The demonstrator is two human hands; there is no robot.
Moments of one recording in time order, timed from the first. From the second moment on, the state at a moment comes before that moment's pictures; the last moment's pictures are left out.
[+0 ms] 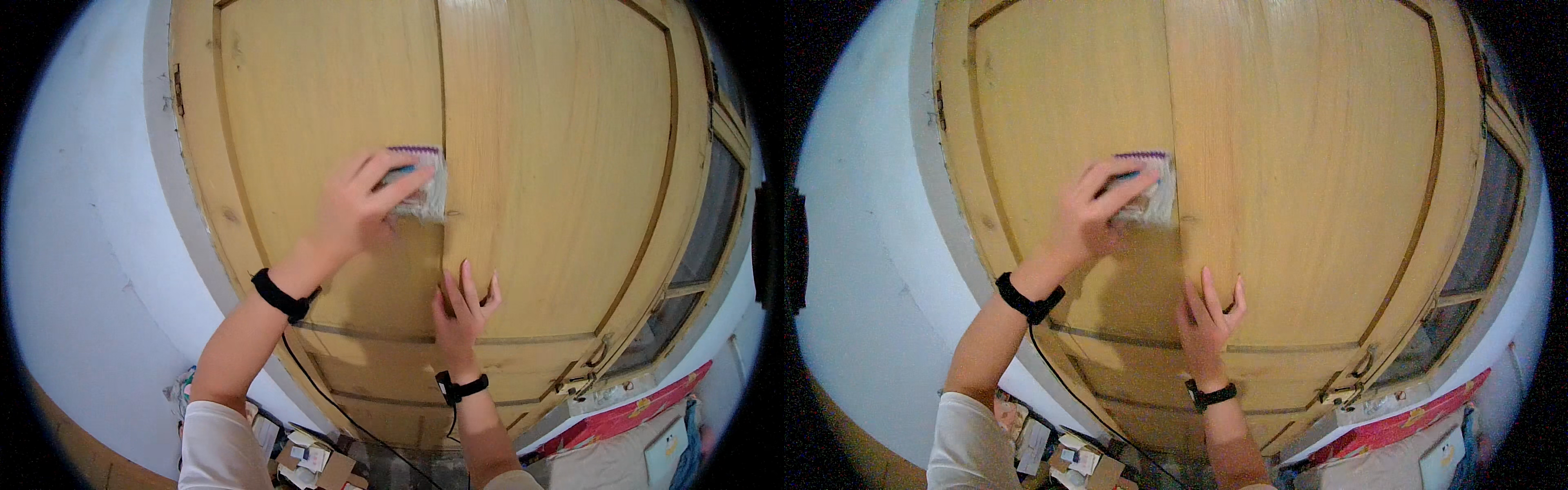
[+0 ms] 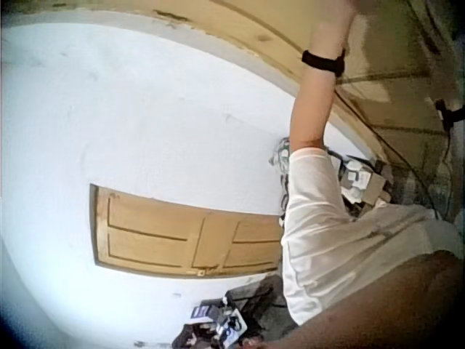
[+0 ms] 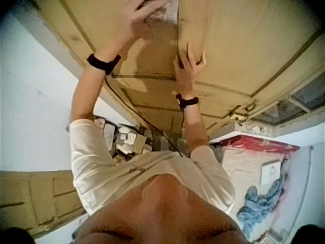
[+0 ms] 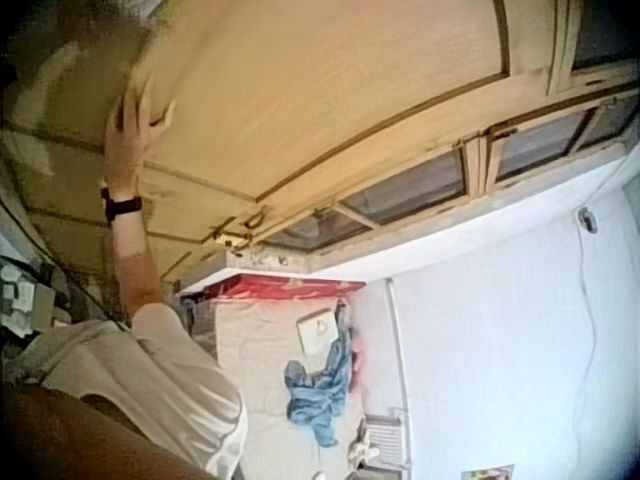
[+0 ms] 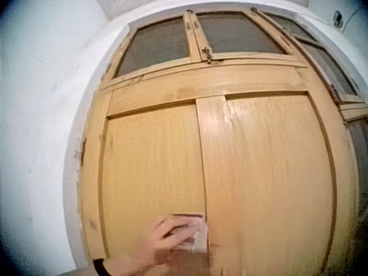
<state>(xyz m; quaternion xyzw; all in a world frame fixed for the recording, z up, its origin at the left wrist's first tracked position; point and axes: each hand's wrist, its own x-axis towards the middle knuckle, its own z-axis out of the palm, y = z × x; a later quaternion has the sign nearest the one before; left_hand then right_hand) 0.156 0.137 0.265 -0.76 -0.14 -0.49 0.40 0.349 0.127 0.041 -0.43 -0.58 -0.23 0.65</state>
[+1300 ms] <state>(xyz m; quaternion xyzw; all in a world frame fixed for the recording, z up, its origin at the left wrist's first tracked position) 0.173 0.132 0.323 -0.72 -0.18 -0.52 0.41 0.350 0.134 0.040 -0.40 -0.54 -0.17 0.72</state>
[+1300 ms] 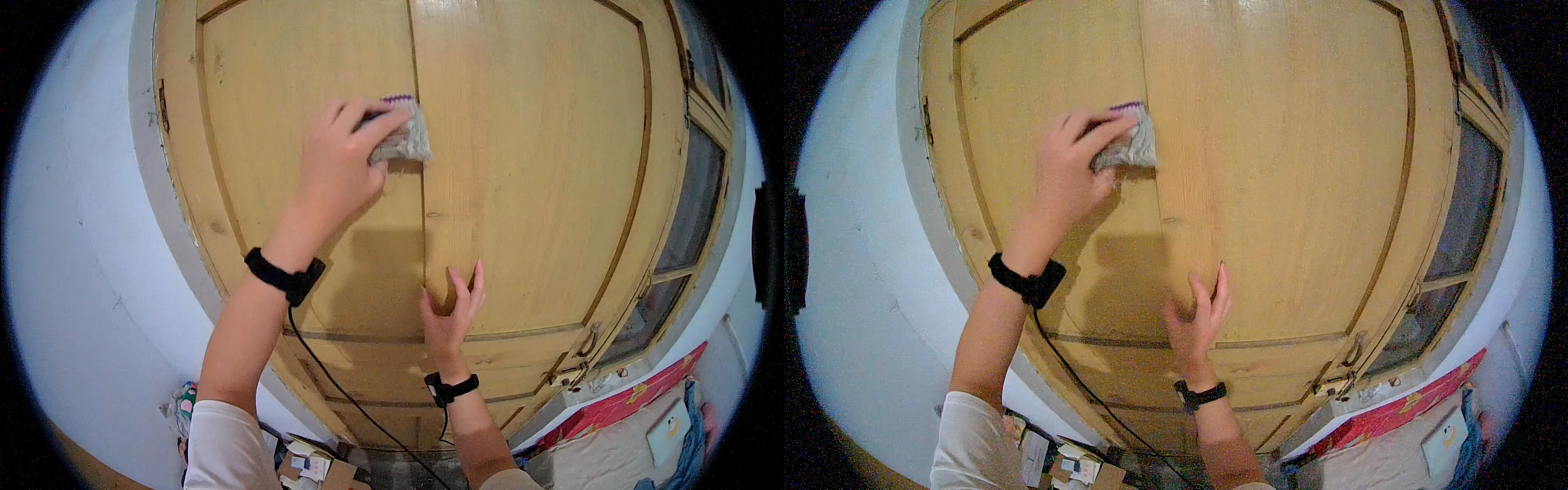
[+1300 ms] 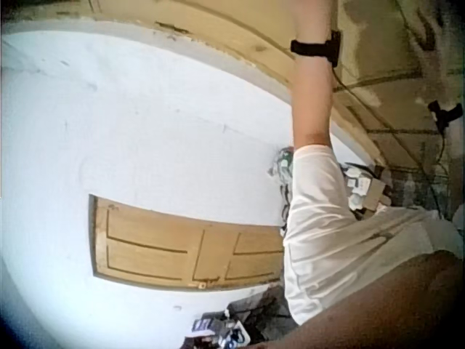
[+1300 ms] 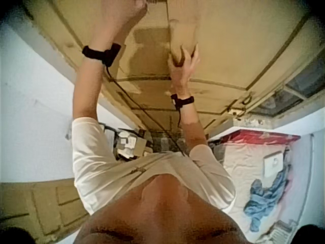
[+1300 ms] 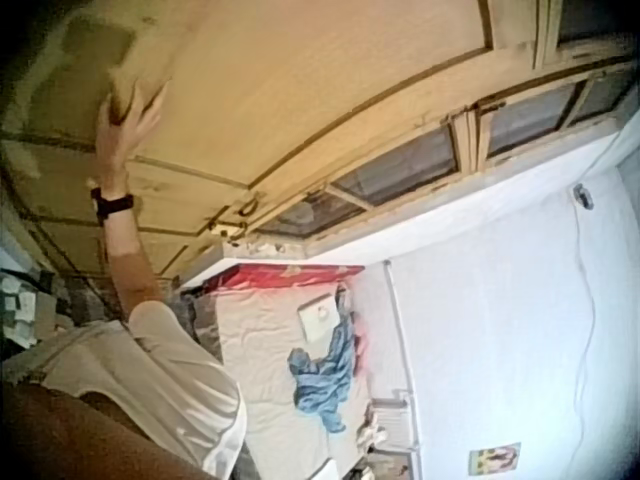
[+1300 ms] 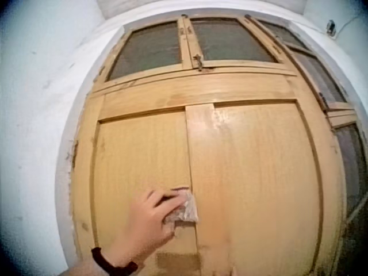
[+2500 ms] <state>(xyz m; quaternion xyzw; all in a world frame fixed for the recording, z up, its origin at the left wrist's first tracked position) 0.157 0.140 0.218 -0.78 -0.15 -0.48 0.37 0.347 0.128 0.045 -0.43 -0.54 -0.20 0.70</state>
